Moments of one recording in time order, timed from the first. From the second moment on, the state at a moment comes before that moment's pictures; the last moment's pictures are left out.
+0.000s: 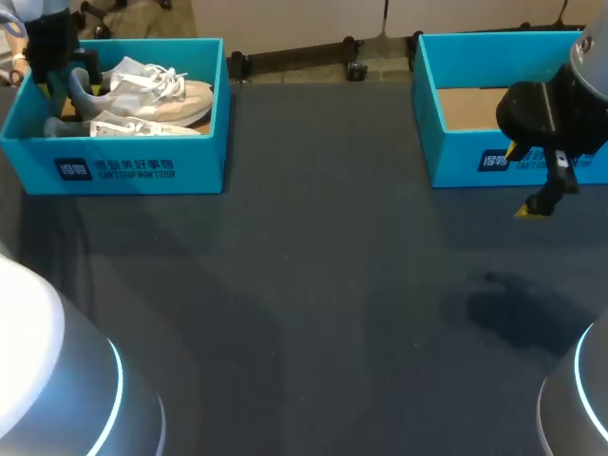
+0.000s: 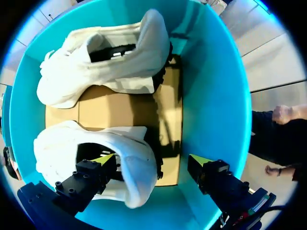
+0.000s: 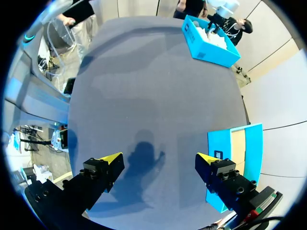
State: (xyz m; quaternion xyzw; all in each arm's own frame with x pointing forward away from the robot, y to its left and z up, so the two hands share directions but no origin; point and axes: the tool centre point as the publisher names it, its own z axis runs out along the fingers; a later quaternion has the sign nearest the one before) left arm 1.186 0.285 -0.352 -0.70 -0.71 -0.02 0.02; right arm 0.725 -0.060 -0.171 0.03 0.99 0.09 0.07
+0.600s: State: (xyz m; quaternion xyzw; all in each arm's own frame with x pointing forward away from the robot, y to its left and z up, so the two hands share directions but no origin) left arm 1.142 0.277 -0.290 -0.69 -0.73 0.00 0.02; right arm 0.725 -0.060 -0.171 0.03 0.99 0.09 0.07
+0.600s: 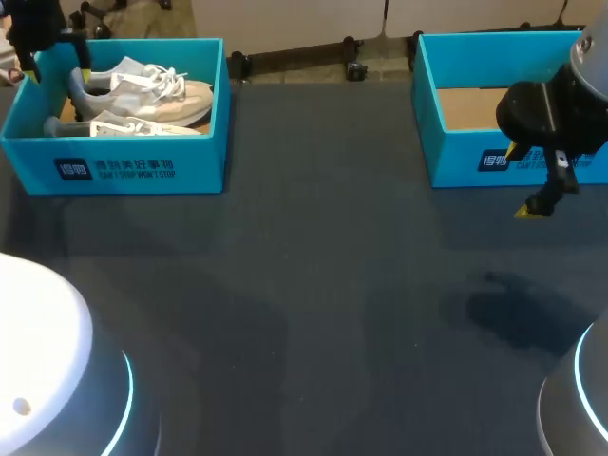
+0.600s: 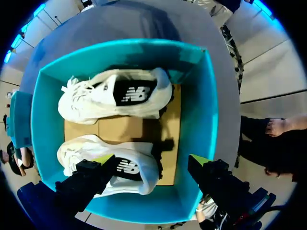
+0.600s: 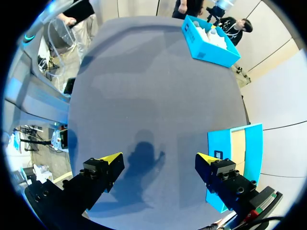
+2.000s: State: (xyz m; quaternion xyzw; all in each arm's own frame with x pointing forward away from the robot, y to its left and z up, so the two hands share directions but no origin) left arm 1.052 0.280 -0.290 -0.74 -0.67 0.02 0.00; right arm 0.725 -0.060 -0.171 0.03 0.99 0.09 0.07
